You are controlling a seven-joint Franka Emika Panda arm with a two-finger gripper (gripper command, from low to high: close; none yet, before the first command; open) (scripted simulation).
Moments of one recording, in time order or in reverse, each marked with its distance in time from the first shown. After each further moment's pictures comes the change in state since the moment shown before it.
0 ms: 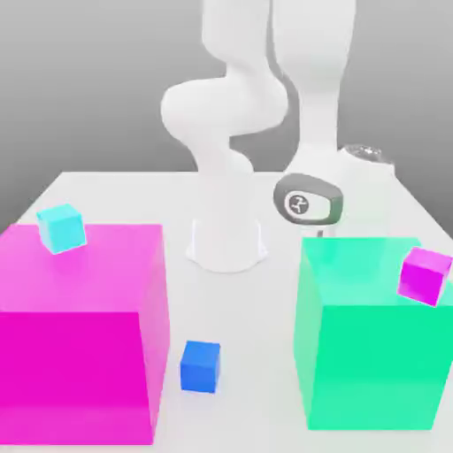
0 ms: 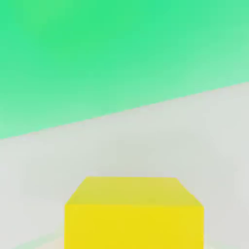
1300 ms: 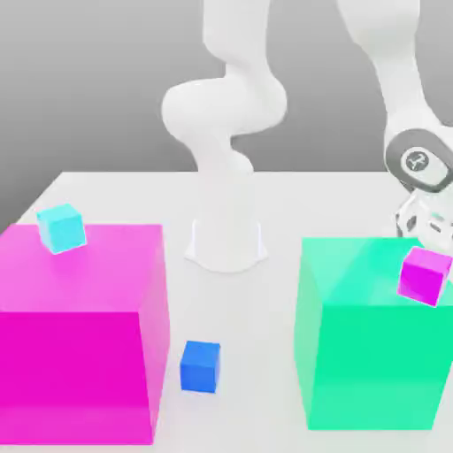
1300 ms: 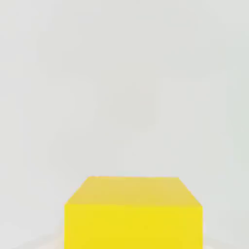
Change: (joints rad) arm 0.134 0.037 0.319 0.396 0.264 -0.899 -1.568
